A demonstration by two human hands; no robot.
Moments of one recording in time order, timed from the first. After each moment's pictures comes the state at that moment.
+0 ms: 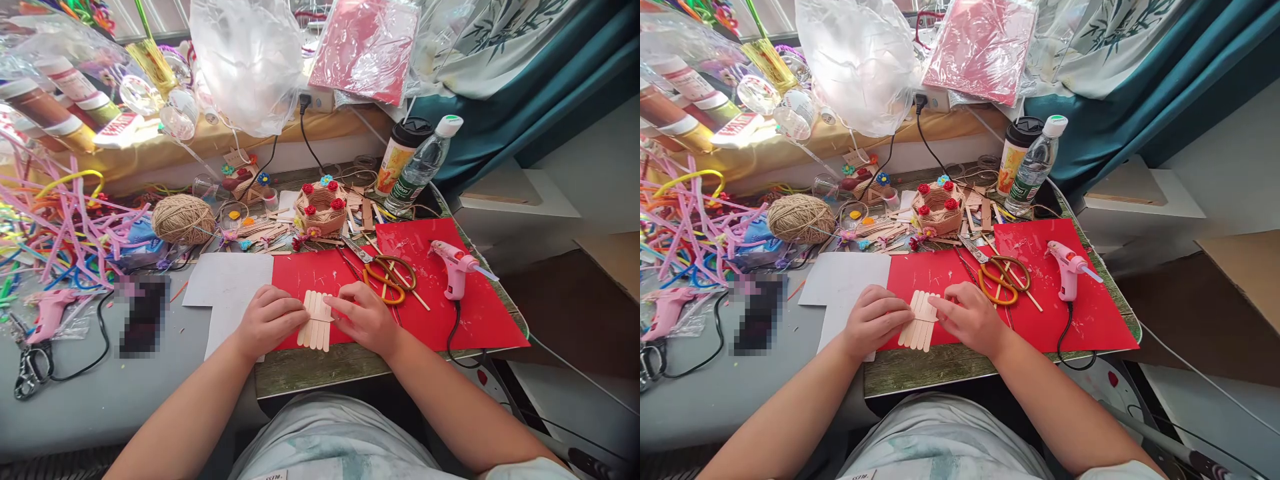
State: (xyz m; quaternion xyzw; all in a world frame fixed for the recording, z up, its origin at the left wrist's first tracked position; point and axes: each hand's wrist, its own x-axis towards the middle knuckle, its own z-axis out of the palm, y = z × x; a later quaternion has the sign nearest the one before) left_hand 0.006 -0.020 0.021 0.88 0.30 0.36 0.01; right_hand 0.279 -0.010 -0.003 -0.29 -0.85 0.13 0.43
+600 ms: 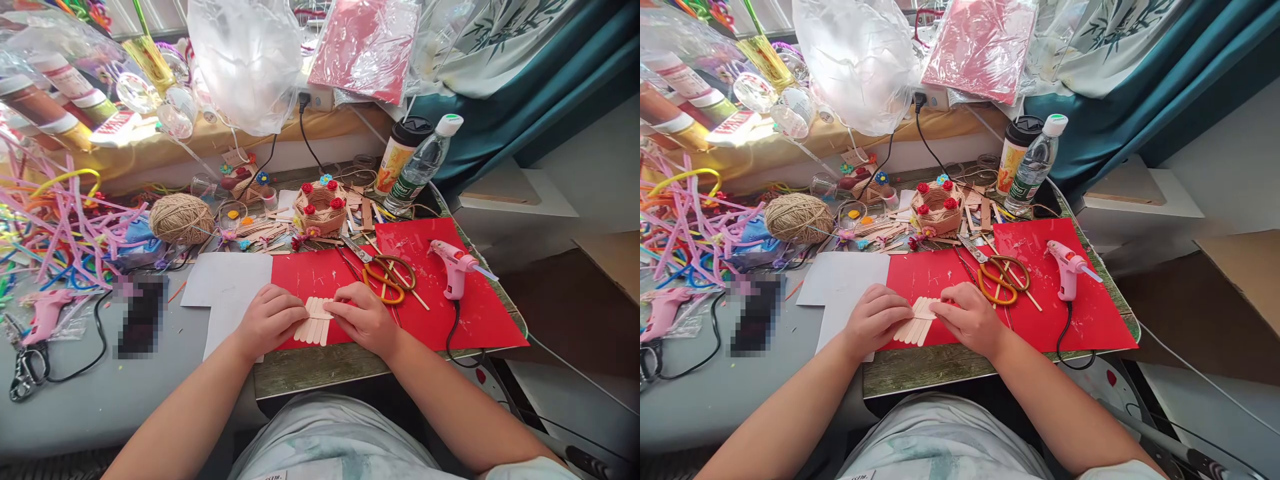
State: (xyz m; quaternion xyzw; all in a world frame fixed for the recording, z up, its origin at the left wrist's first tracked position) left_hand 0.007 -0.019 0.017 0.88 0.30 0.35 0.06; right_hand 0.279 -0.011 -0.006 -0.28 -0.84 0.17 0.43
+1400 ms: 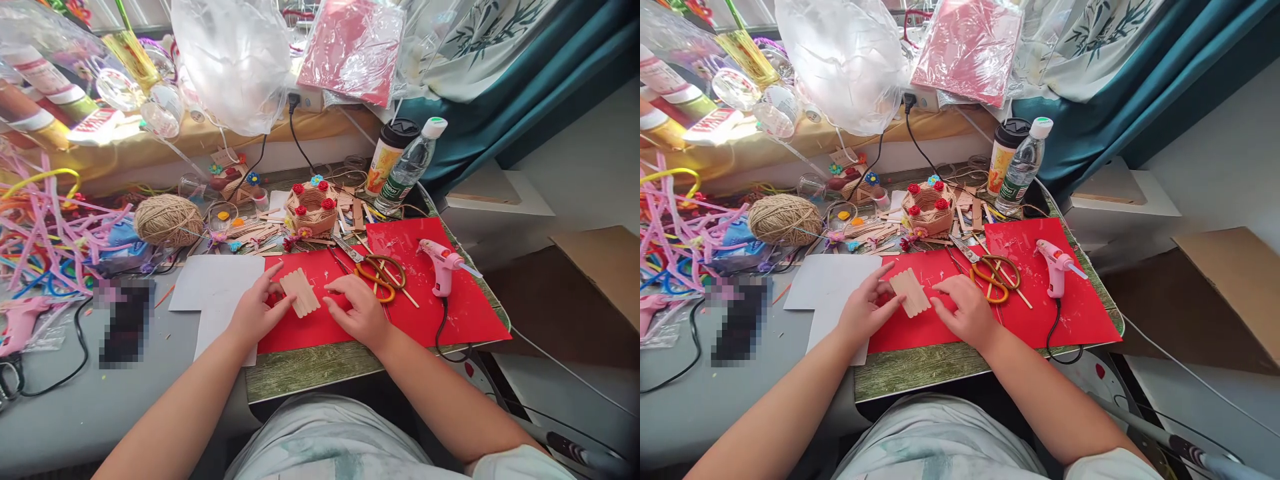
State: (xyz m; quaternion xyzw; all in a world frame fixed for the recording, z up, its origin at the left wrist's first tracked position) left_hand 0.010 -0.013 -0.009 0.71 0.53 0.35 0.32; right_hand 0.274 -0.004 -0.007 -0.37 -0.78 0.25 0.45
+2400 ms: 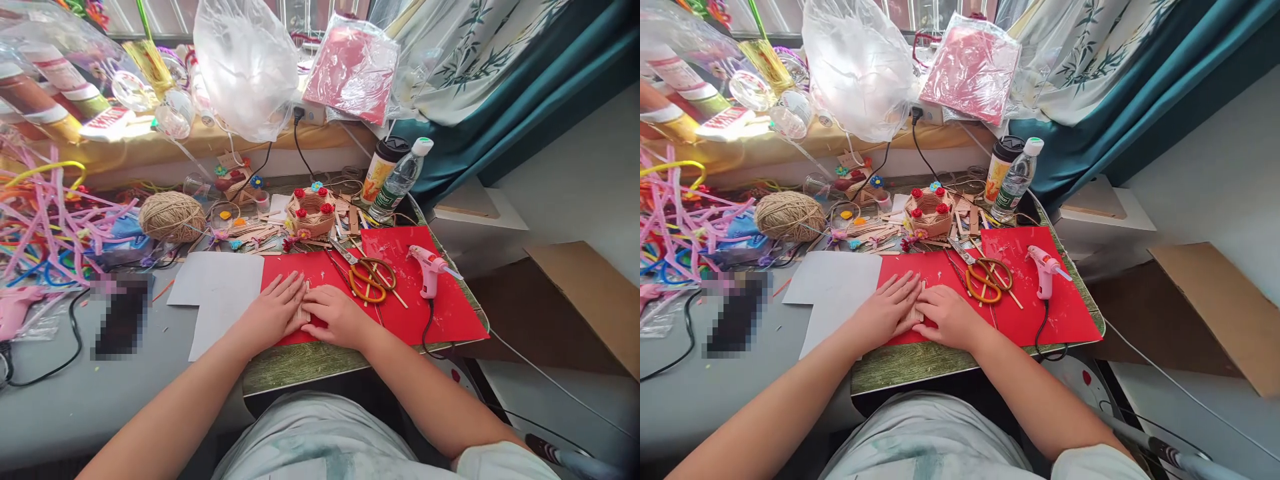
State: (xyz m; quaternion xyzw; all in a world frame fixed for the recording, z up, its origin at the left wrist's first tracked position) left_hand 0.021 -0.022 -0.011 0.92 0.38 0.08 0.02; right_hand 0.261 -0.008 -0.008 -0.25 -0.90 0.22 0.28
